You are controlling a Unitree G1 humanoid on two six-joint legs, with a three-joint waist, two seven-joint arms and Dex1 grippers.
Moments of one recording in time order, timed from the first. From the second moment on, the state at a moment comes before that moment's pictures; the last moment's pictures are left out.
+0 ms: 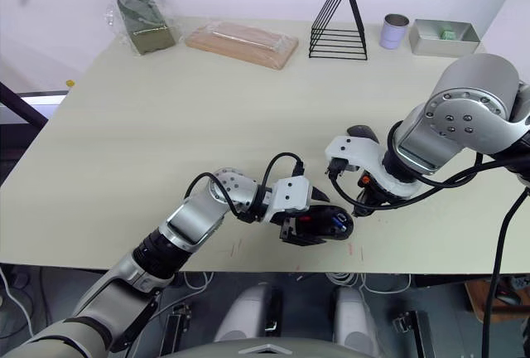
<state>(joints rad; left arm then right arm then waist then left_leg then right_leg) -0.55 0.45 -0.56 -0.12 -0.08 0.39 -1.13 -1.37 -1.05 0.89 -0.25 1.49 1.61 0.34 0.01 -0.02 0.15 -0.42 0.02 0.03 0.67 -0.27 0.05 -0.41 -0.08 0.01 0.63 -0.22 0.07</state>
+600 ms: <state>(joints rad) -0.54 0.42 -0.59 -0.12 -0.02 0.39 -1.09 -1.31 -1.05 0.84 -0.23 1.59 1.61 0.21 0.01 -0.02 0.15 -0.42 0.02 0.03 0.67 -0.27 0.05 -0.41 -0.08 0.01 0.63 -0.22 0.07</state>
